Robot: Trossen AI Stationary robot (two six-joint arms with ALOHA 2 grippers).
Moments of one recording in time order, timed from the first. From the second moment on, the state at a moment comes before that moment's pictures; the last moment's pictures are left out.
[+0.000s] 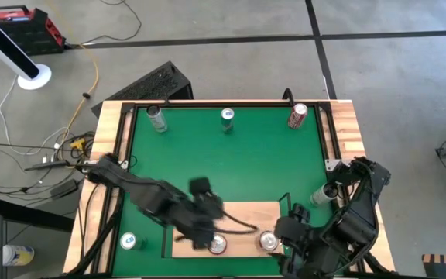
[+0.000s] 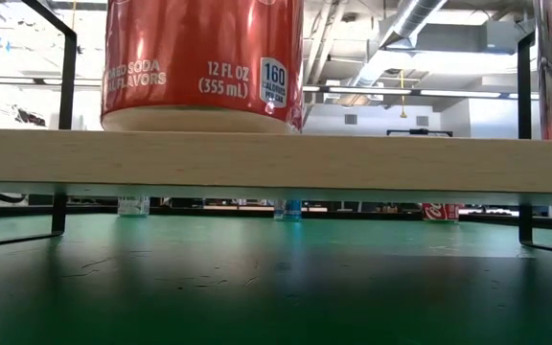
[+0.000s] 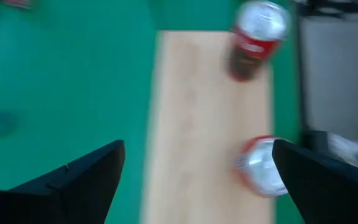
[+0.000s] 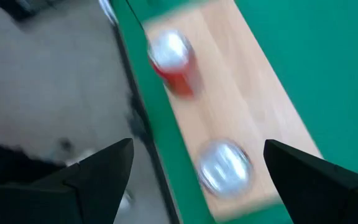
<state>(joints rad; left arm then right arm) -0.54 1.97 2.33 -1.33 -0.44 -0.46 0.84 1.91 2.27 -1.43 0.50 1.14</state>
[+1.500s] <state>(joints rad) -1.11 1.10 1.07 -0.74 -1.19 -1.03 0.64 2.25 2.26 -0.99 0.58 0.81</state>
